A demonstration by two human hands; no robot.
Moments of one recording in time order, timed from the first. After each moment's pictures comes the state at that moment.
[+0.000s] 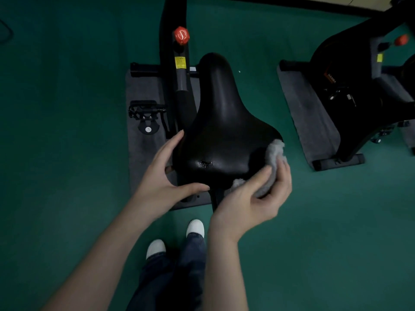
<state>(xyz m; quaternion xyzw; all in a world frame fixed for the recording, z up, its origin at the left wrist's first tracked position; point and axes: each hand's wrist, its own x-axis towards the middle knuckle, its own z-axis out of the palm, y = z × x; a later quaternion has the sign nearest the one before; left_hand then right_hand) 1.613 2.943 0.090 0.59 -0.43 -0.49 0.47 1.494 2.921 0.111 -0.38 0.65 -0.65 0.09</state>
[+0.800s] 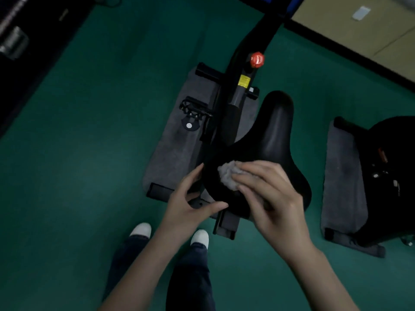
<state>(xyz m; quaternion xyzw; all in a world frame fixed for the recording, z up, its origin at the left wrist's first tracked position) 1.549 2.970 0.088 0.63 -0.14 -0.46 0.61 1.443 2.847 0.166 -0.92 0.19 -0.20 0.28</state>
